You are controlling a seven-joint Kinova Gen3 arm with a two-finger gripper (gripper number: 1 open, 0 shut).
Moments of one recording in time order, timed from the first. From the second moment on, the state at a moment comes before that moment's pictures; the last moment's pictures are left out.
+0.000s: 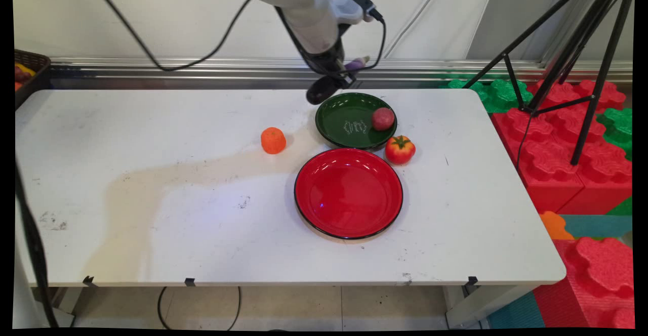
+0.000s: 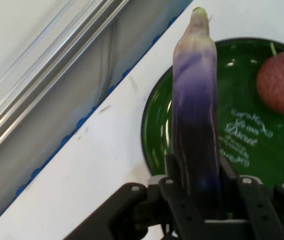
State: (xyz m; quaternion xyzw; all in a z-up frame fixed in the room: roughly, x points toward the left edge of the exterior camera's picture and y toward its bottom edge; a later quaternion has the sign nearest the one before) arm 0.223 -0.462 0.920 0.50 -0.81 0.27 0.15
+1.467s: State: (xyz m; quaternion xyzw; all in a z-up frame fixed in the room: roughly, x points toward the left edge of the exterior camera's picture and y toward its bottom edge) arm 0.346 -0.271 0.918 0.48 -0.84 0.24 0.07
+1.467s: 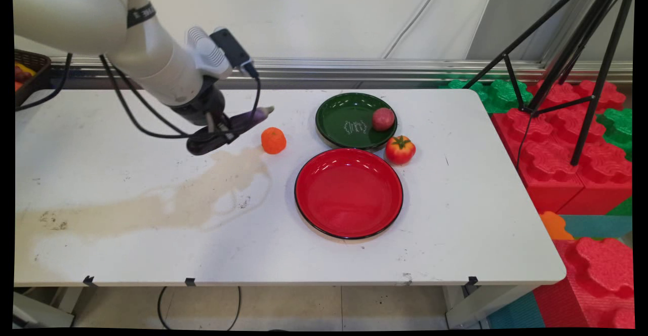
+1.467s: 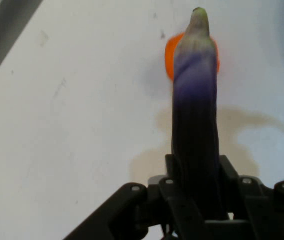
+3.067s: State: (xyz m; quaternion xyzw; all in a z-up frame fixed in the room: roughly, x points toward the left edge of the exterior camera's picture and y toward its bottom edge) arm 0.334 -0.300 0.813 0.40 -0.90 0.17 0.08
